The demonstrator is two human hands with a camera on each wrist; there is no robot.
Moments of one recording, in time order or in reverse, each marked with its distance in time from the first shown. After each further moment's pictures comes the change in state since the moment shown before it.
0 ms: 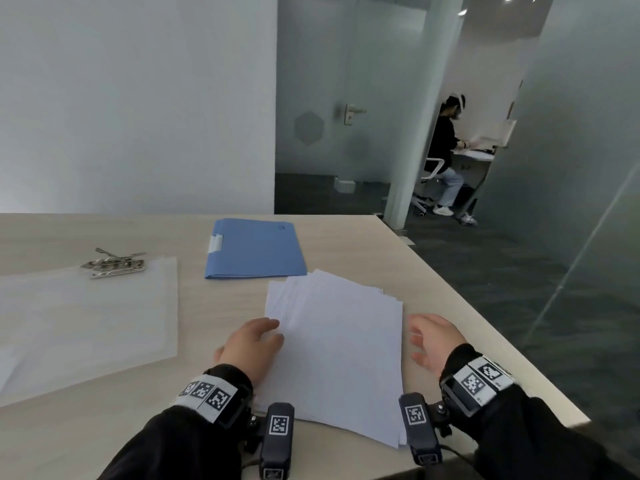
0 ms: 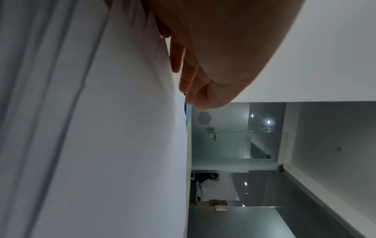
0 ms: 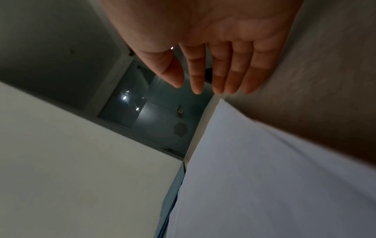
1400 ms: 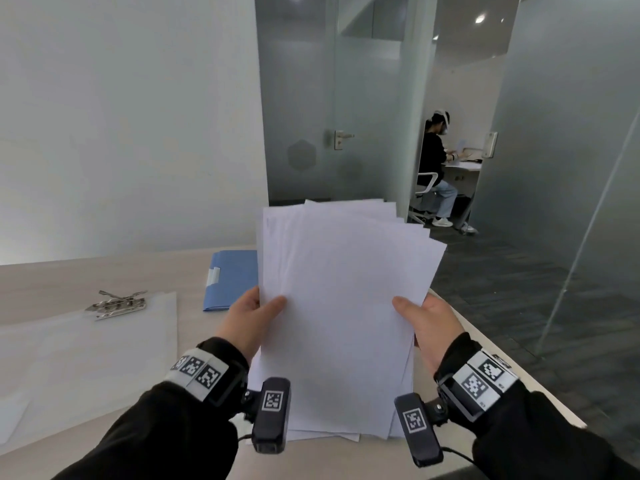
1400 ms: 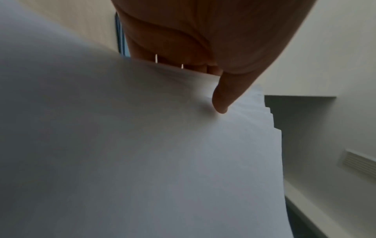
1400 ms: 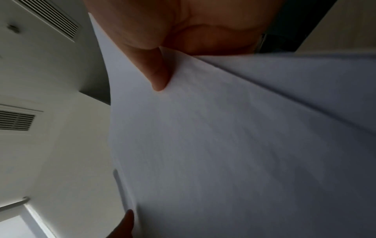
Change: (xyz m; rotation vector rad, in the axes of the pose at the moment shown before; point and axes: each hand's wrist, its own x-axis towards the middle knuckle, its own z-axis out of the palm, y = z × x) left_hand 0.003 0.084 -0.038 -0.705 -0.046 0.166; right_hand -0.036 -0.044 -0.011 0.238 -0.184 -0.469
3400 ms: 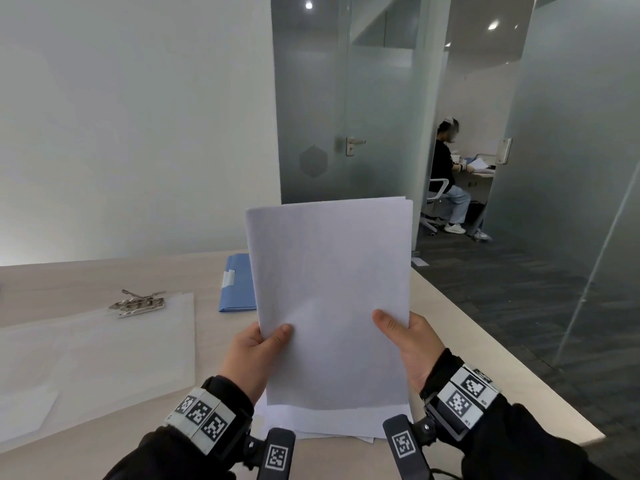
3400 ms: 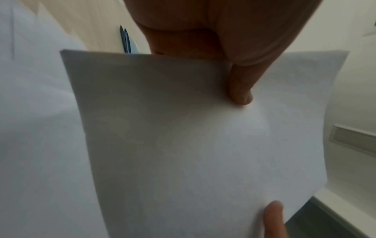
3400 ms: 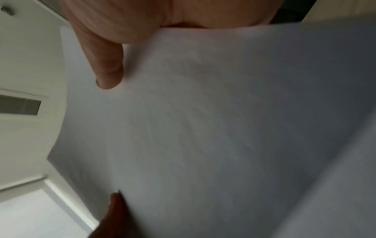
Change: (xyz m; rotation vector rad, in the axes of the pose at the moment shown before) left_hand -0.041 -0.022 -0.012 -0.079 0.020 0.061; right_hand -0.018 0.011 0.035 0.137 -0.157 0.031
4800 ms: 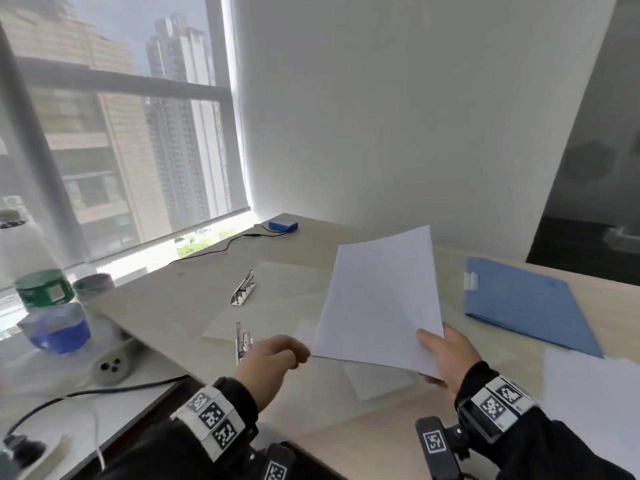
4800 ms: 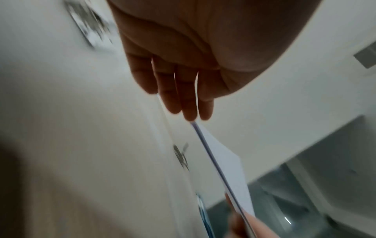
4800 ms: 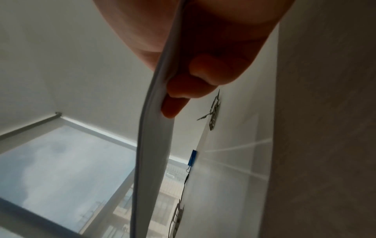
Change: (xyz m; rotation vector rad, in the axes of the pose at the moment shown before) left_hand -0.149 0.048 -0.292 0.457 0.572 -0.232; right_hand 0.016 0.104 0.309 -0.301 -0.467 0.288
